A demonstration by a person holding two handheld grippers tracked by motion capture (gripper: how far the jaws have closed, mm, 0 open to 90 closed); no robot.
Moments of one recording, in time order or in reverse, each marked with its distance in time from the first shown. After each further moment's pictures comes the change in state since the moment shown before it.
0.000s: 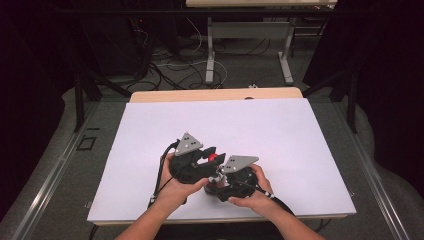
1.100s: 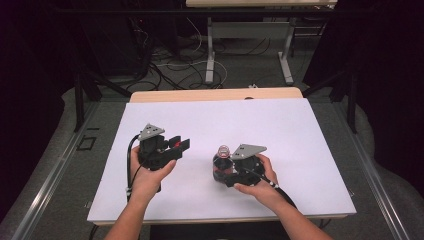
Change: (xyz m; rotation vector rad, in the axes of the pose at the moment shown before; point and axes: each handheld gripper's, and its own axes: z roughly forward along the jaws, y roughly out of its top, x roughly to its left) left arm 0.083 -0.016 -0.025 -0.018 0.161 -0.173; right arm -0.037 0.000 -0.002 -0.014 -0.130 0.068
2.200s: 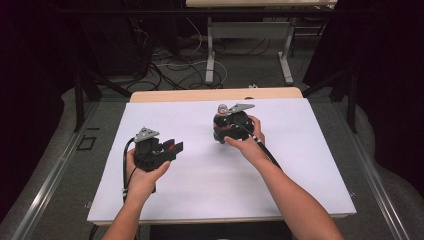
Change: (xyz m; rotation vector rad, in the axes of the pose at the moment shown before) left arm 0.023 -0.014 0.008 0.028 0.019 -0.025; right arm -0.084 0.059 0.072 -0.004 -0.193 0.141
